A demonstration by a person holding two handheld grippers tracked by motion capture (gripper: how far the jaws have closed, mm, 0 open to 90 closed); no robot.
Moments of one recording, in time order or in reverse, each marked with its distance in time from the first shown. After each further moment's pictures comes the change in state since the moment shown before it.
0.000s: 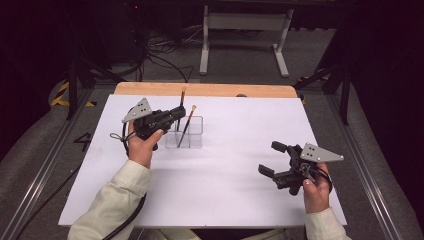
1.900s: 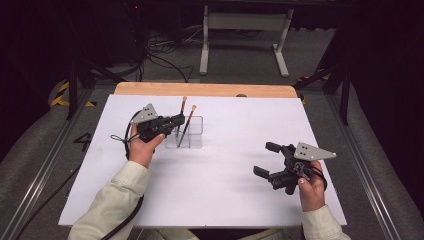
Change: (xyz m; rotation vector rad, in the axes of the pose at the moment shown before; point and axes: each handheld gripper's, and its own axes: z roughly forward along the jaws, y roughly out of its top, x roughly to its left) left arm 0.016 -0.030 0.006 0.152 0.025 0.010; right arm 0.002 0.000 0.012 0.028 0.050 -0.002
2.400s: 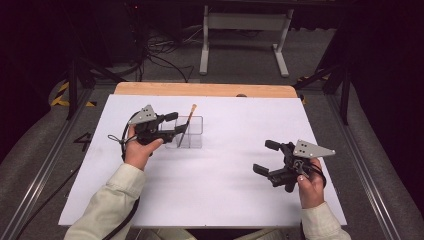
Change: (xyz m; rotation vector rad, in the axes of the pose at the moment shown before) left arm -0.013 0.008 -0.015 0.040 -0.017 -0.003; right arm -0.006 0.003 0.004 0.000 0.003 -0.003
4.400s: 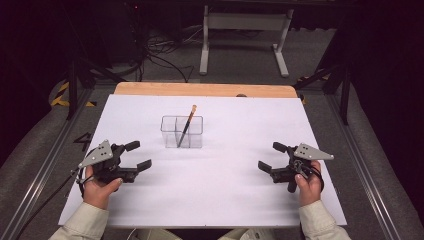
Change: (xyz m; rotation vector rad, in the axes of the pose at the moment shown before) left arm -0.029 -0.068 -0.109 -0.043 0.048 -0.045; right arm -0.030 -0.042 -0.004 0.021 -0.155 0.036
